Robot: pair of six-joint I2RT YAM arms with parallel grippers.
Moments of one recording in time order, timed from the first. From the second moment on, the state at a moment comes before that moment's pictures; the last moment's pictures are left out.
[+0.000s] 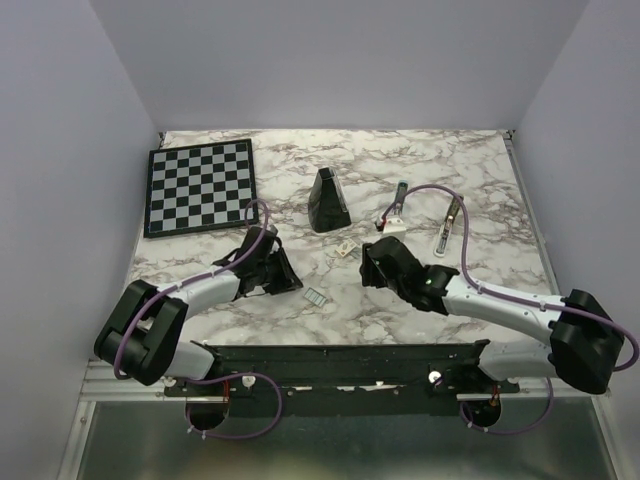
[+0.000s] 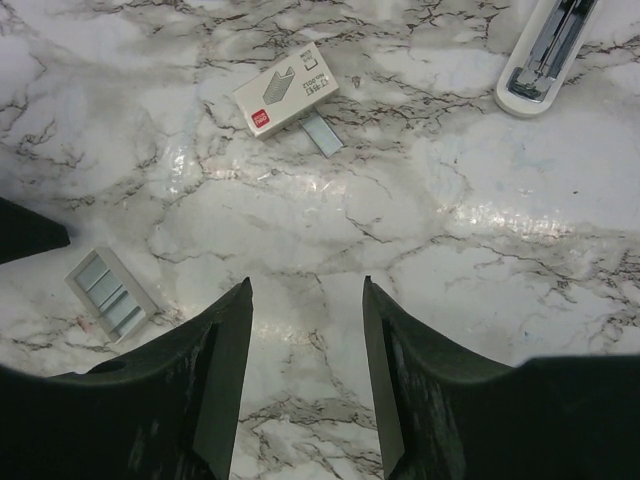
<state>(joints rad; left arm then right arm) -0.48 1.37 0.54 -0.07 0.25 -0.82 0.91 1.24 0.69 -0.17 0.43 0.56</state>
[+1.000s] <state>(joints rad) -0.56 1.11 0.47 -0.15 0.25 -0.90 0.73 1.64 0.90 -0.07 0.22 0.36</state>
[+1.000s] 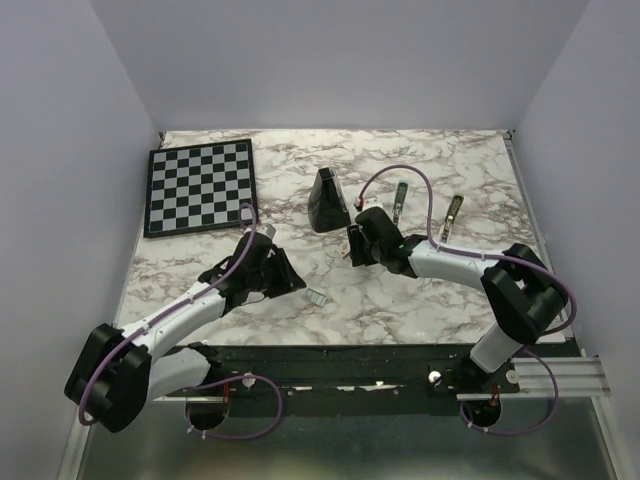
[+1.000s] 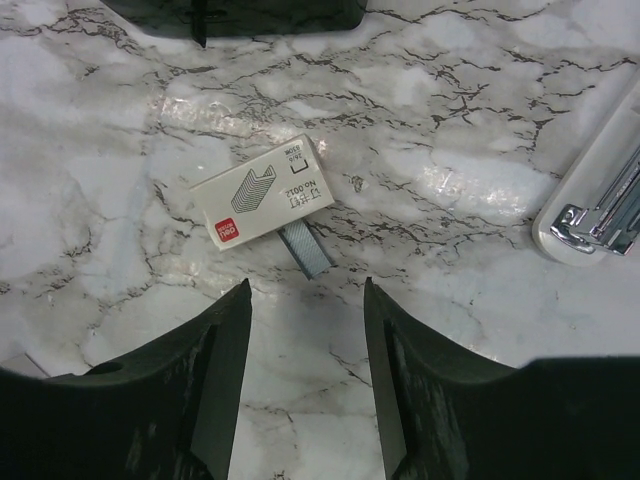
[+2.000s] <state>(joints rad) -0.56 1.24 0.48 -0.14 0.21 -0.85 0.71 1.75 0.94 -0.06 0.19 0.28</state>
